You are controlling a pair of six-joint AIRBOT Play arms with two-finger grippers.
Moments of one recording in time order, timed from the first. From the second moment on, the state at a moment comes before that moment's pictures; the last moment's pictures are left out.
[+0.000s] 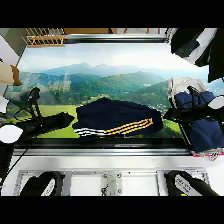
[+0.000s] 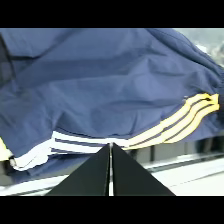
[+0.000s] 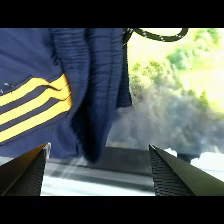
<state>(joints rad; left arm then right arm) -0.06 -0.64 0.67 0.97 -1.04 -1.64 -0.31 -1.15 0.89 -1.09 1.25 1.32</state>
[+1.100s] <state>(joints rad) -0.37 -0.92 0.78 0.94 -0.97 -1.74 -0.24 -1.62 0.89 -0.69 1.22 0.86</state>
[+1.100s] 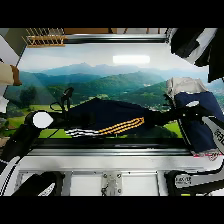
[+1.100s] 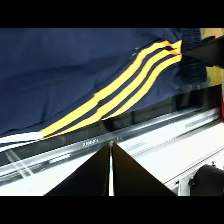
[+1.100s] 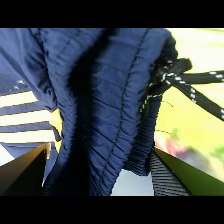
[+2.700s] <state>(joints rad) -0.37 -0.93 0.79 0.95 -0.98 -1.63 -0.66 -0.96 1.36 -1.40 1.29 1.84</state>
